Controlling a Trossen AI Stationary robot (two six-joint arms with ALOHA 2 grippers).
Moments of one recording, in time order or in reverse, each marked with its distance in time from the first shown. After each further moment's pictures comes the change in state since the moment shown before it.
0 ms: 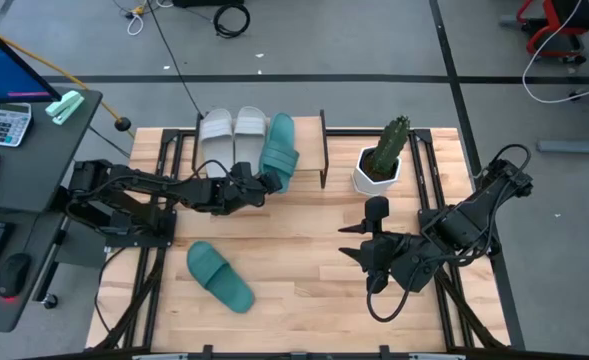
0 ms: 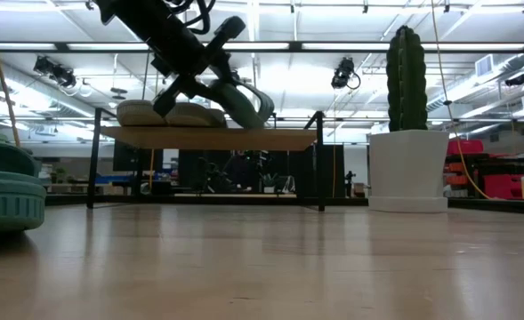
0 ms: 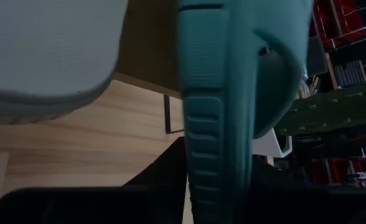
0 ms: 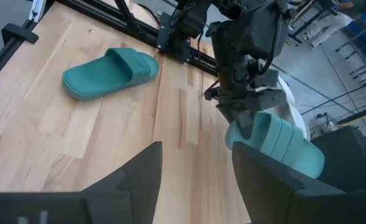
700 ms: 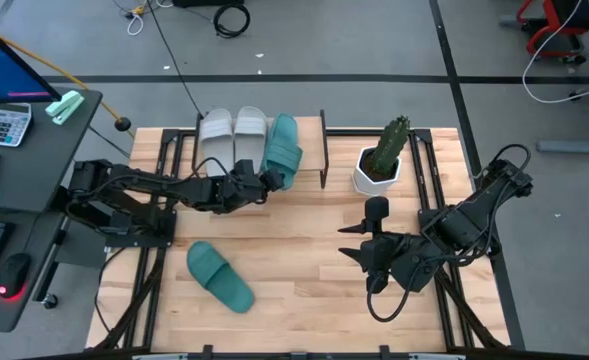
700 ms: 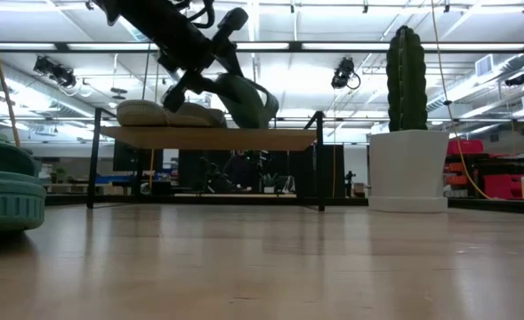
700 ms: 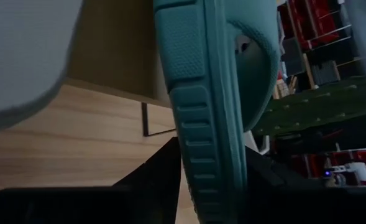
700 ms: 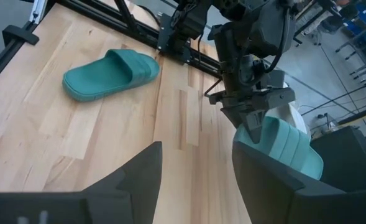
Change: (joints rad) left arm 0.013 0.001 0.000 0.096 0.015 0.055; right arm 0.000 0.000 0.000 0.005 -0.001 -0.001
